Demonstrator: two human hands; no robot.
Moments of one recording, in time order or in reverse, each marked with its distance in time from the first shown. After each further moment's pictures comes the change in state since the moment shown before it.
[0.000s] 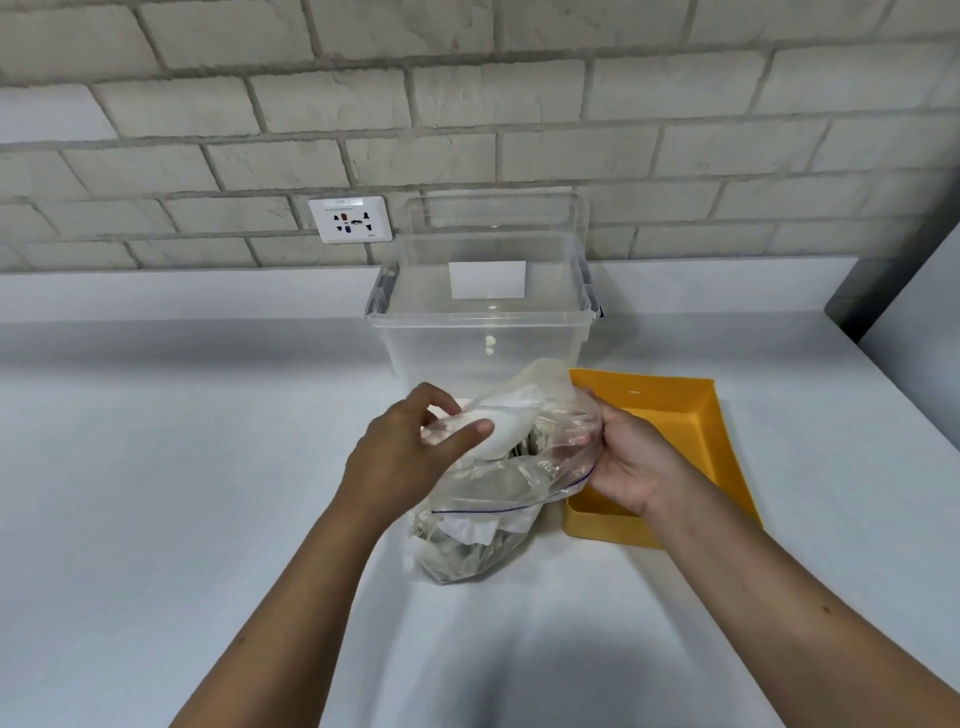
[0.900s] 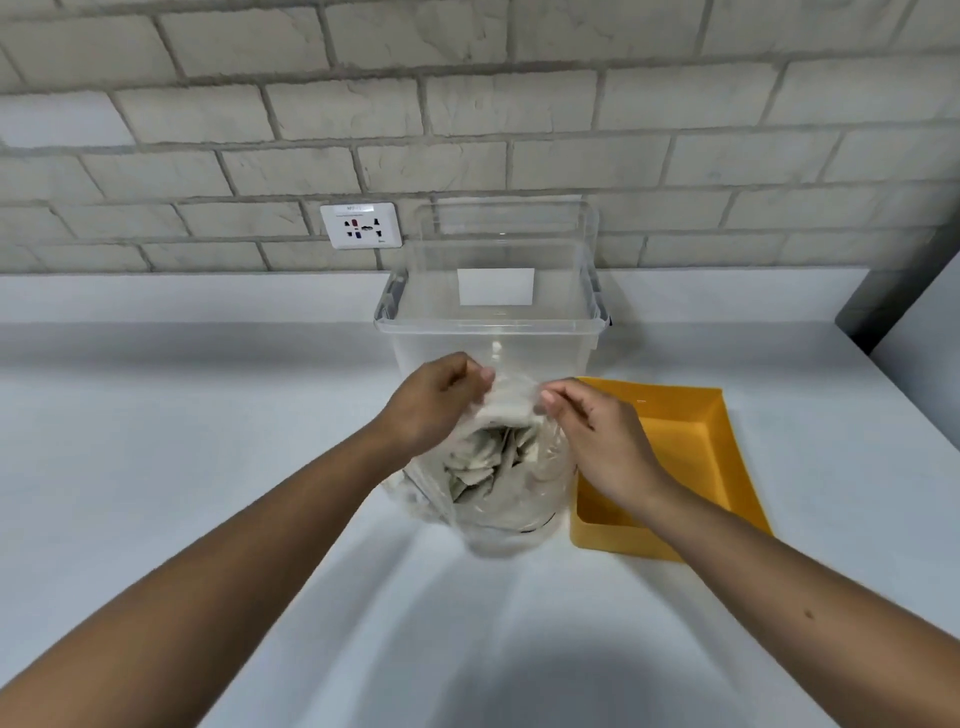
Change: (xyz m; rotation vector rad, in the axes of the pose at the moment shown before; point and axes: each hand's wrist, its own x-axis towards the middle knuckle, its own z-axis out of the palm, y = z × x) left_hand 0.053 0.019 -0.002 -0.267 -0.182 0.080; right_hand 0.005 0.007 0.006 -1.221 0.070 -0.845
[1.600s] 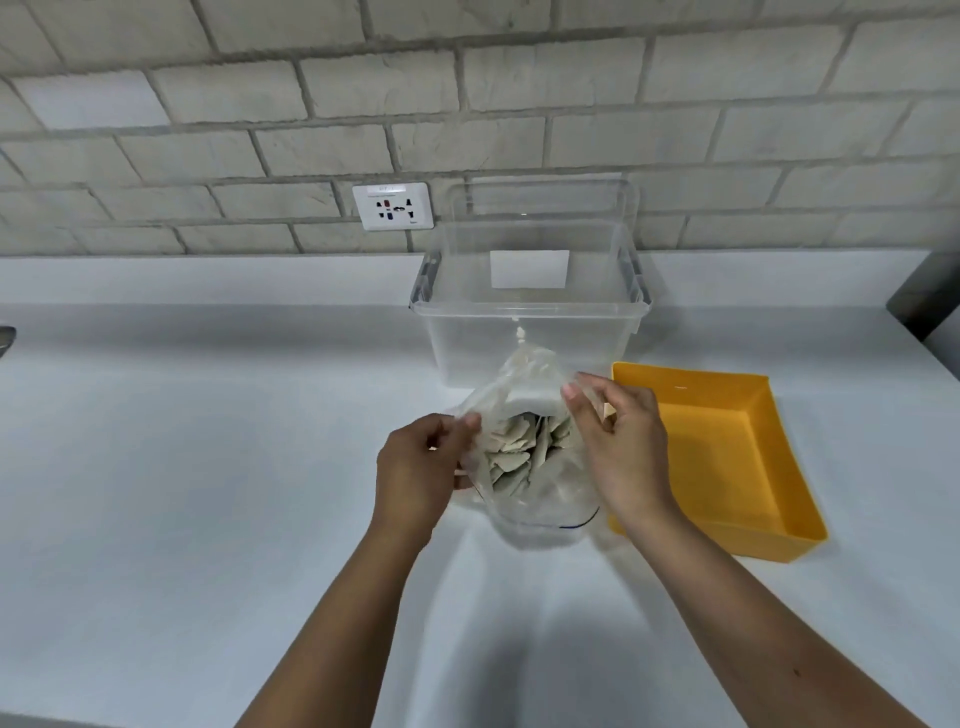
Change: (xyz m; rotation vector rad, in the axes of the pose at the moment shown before) left_hand -0.065 -0.047 0.006 -0.299 0.389 -0.269; right_hand -0.021 -0.011 0.040 0.023 0.250 0.168
